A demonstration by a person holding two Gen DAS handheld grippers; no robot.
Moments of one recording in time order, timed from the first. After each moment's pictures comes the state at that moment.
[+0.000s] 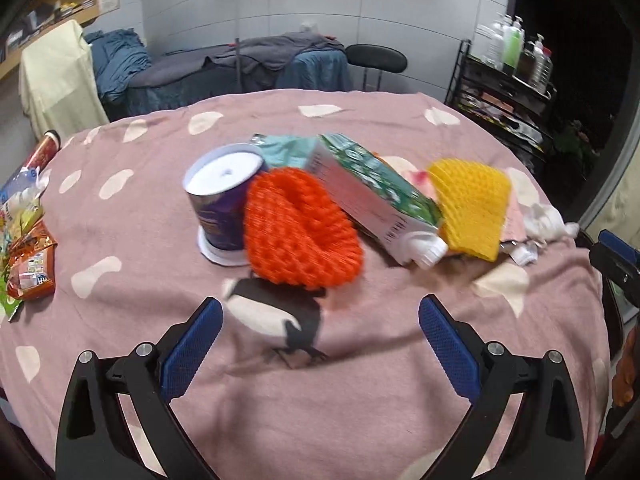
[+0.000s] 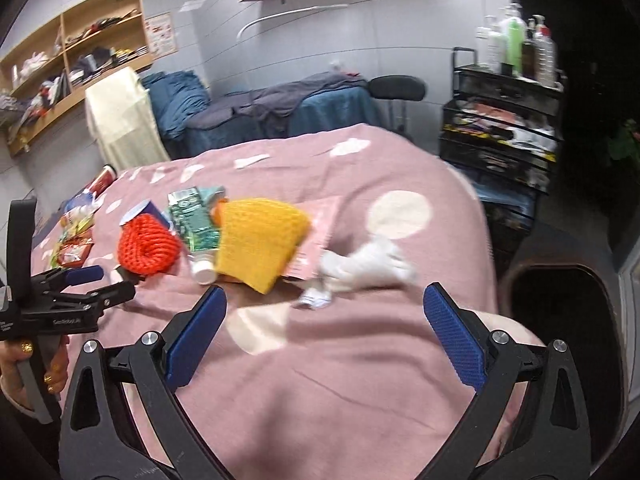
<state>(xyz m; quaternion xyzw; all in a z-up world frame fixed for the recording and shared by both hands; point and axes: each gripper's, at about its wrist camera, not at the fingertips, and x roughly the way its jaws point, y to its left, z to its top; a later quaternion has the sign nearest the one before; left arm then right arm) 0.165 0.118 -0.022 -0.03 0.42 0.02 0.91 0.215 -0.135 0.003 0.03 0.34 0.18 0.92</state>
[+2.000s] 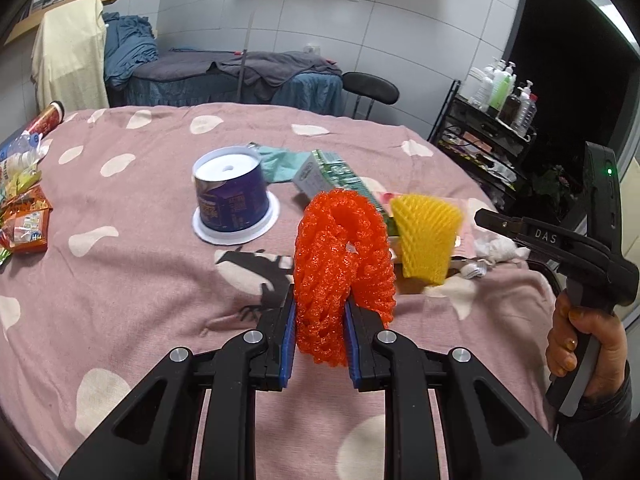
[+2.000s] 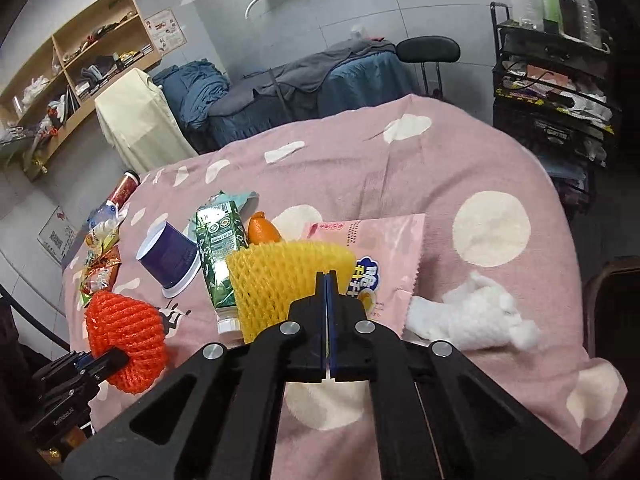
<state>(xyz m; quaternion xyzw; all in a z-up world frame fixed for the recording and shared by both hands) 0.119 0.106 -0.004 -0.11 0.37 -0.02 0.92 0.262 -0.108 0.001 0.09 0.38 0.20 0.90</state>
